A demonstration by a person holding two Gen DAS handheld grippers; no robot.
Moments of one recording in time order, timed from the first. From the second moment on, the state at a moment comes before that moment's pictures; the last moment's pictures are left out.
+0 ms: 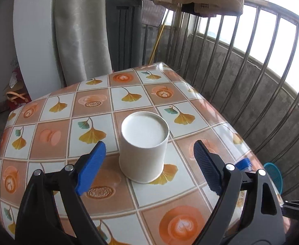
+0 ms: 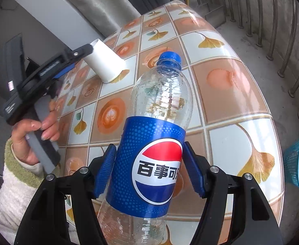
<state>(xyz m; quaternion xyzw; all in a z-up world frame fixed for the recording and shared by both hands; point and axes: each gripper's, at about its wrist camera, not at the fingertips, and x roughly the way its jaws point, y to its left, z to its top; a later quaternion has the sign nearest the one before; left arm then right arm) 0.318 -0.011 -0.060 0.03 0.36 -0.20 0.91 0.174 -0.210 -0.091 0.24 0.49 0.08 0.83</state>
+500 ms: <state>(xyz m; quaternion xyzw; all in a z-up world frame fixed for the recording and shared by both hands) 0.307 -0.022 -0.075 0.07 0.36 -0.22 0.90 0.180 -0.216 -0.104 0.27 0.50 0.11 0.81</state>
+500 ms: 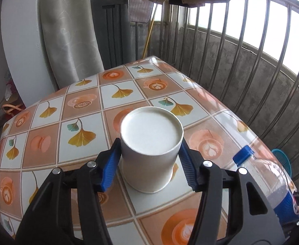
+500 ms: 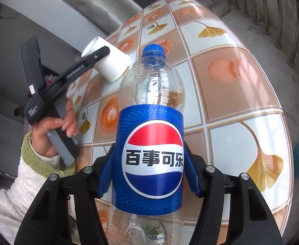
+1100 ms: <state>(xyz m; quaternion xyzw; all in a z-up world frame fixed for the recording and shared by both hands) 0.138 0.074 -0.068 0.03 0.39 -0.19 0.90 0.161 -0.182 -0.102 0.24 0.52 0.10 0.81</state>
